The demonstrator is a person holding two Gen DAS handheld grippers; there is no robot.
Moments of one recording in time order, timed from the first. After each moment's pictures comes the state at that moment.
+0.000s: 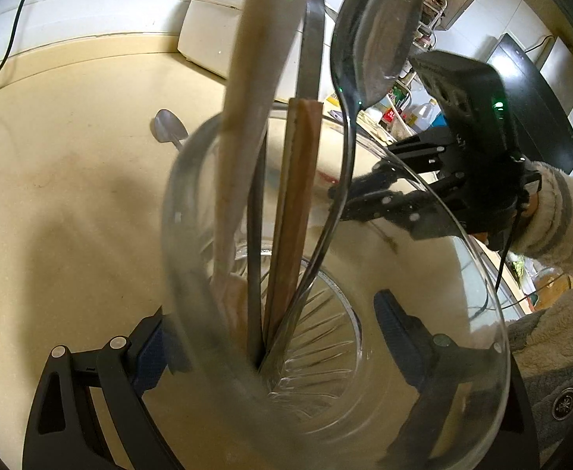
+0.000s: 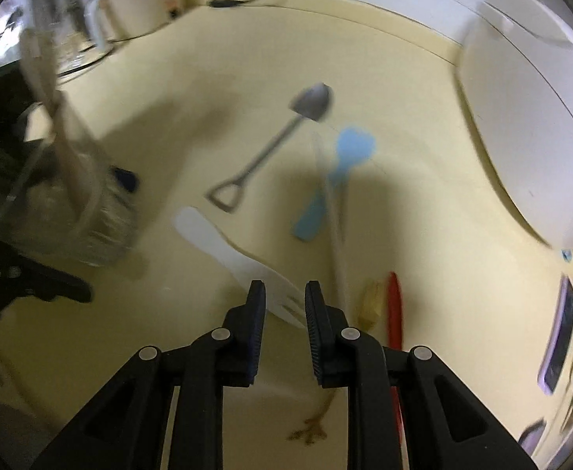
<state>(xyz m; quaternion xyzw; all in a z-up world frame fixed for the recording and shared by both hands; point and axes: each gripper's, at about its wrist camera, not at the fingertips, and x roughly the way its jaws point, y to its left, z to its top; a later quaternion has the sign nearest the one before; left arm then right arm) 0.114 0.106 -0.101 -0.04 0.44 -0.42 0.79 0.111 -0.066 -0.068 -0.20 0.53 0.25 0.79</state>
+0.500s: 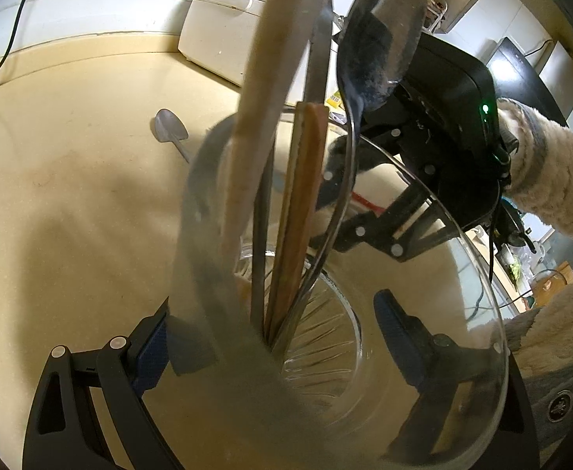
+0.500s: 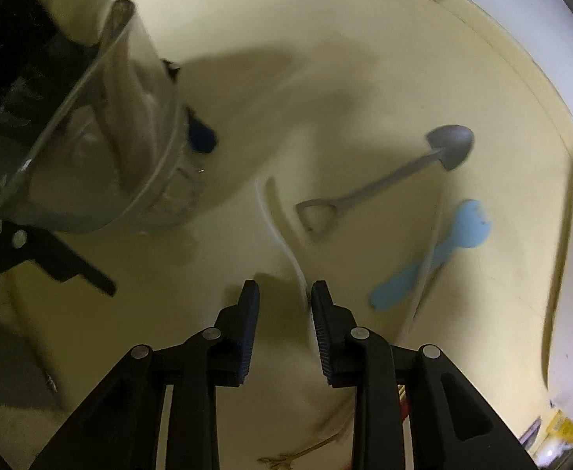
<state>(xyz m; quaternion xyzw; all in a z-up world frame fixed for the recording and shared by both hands) 0.120 0.116 -0.102 -0.05 0.44 -0.43 0.79 0.128 -0.007 -0.082 -0.34 0.55 0.39 0.65</state>
